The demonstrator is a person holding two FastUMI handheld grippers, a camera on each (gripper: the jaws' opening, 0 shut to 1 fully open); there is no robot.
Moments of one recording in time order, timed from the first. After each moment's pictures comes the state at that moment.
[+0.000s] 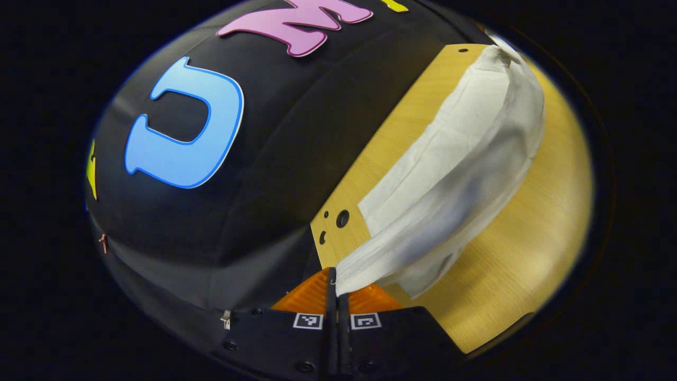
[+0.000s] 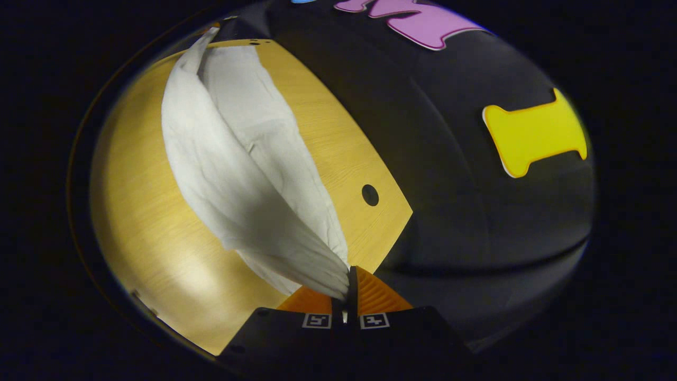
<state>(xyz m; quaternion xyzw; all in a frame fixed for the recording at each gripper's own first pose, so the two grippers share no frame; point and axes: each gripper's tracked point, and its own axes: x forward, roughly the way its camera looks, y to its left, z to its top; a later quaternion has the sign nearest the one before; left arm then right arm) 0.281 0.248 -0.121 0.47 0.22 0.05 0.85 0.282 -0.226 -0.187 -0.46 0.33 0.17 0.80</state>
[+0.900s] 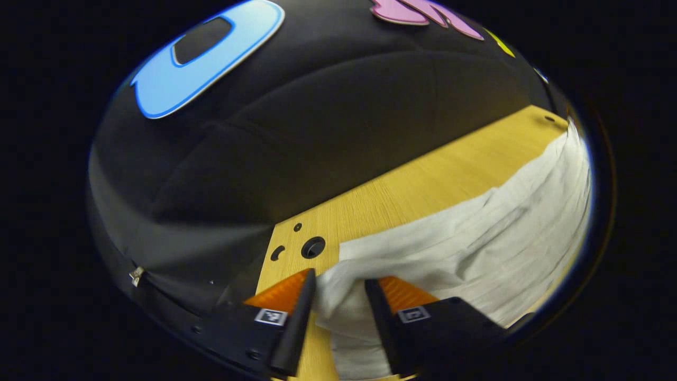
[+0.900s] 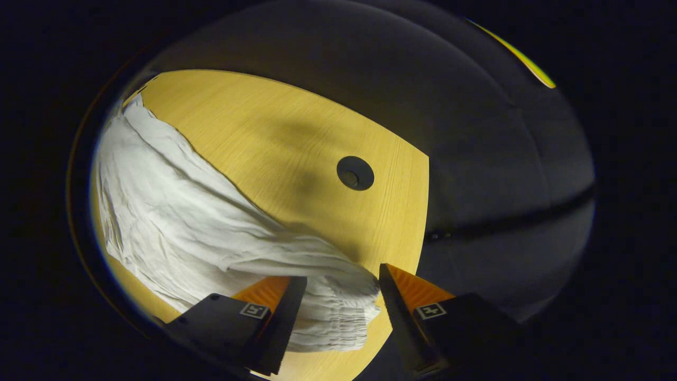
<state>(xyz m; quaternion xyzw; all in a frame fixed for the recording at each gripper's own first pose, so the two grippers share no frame) 0.403 0.228 -0.170 0.23 0.19 0.07 0.95 0.359 -0.244 -0.267 -0.29 0.48 0.05 0.82</state>
